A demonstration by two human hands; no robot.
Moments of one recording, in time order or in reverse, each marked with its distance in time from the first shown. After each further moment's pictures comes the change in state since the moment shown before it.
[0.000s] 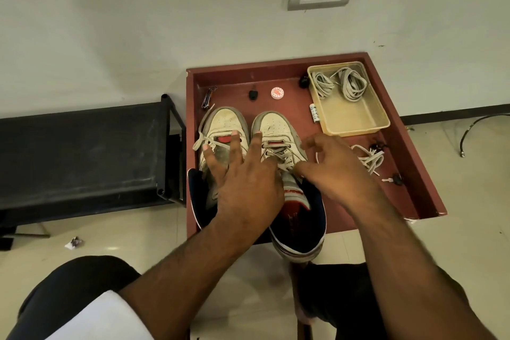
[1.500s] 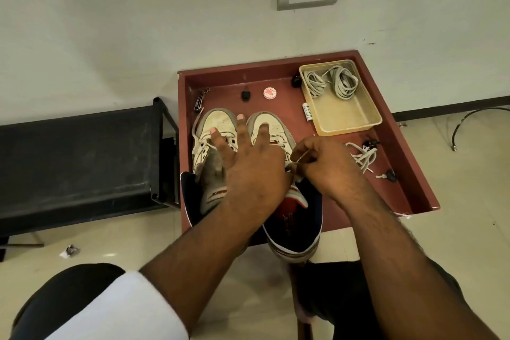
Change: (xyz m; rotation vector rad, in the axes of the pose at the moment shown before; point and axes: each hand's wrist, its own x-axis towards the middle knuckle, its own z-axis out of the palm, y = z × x) left_hand 0.027 0.016 -0.012 0.082 -0.093 0.039; right_hand 0.010 0.010 0.005 0.072 -0.005 -0.029
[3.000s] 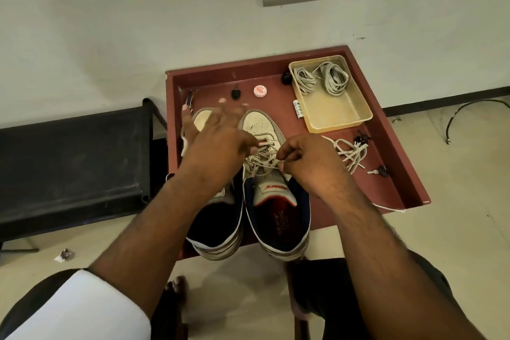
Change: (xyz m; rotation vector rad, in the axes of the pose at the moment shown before) left_hand 0.020 -0.047 -0.008 -0.082 0.091 0.142; right_hand -0.002 -0.007 0.000 0.010 -0.044 -0.002
